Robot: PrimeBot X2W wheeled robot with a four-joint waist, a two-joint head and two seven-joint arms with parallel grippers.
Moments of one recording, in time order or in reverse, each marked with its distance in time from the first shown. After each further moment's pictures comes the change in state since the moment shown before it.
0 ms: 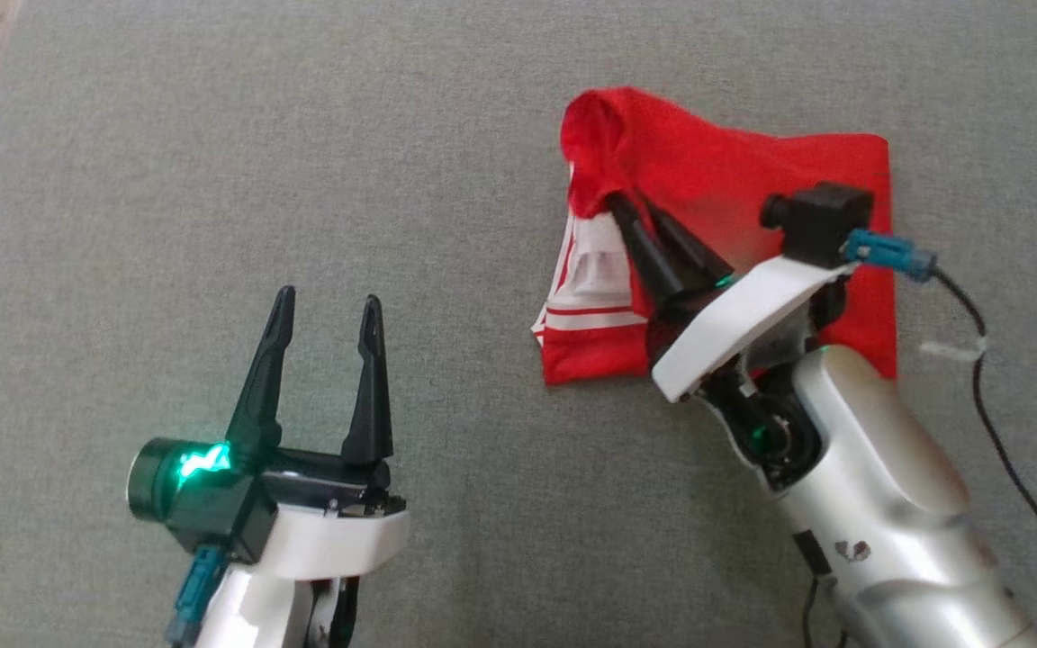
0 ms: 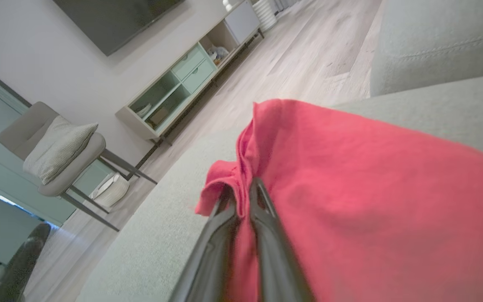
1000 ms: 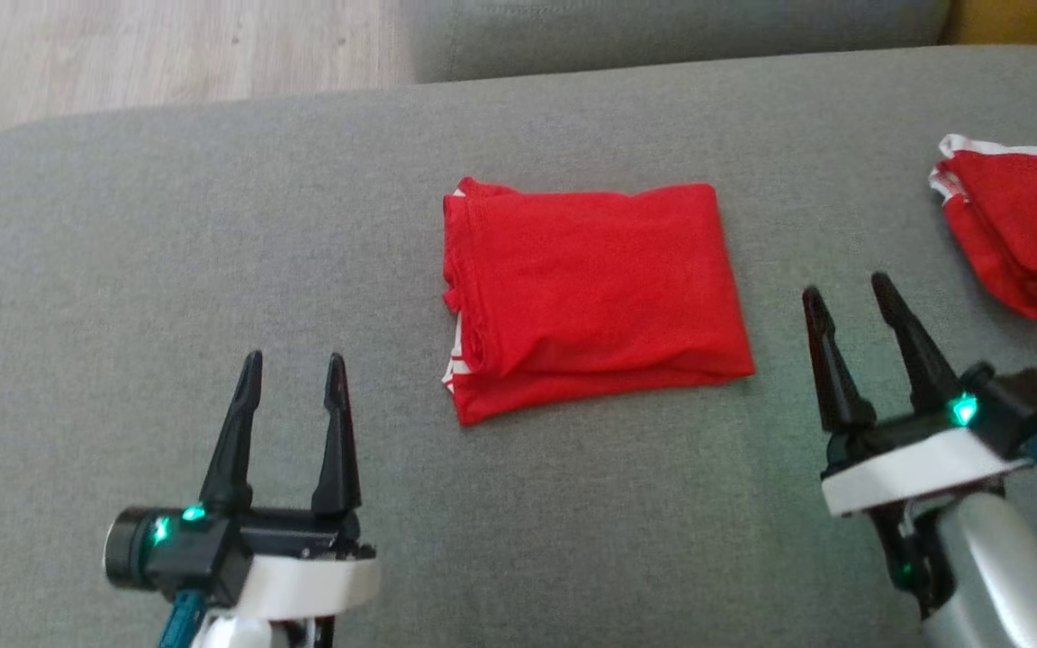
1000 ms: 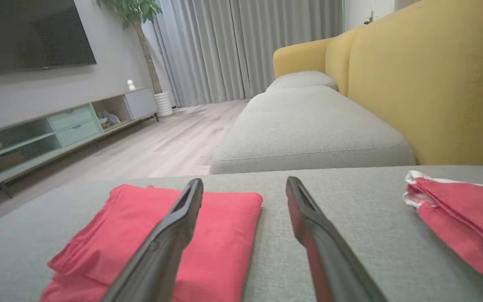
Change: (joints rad) left arm 0.088 0.000 0.061 0.026 -0.001 0.009 0.000; right arm 0.319 -0.157 -0.219 -0.063 -0.241 0.000 -0.369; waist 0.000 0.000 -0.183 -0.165
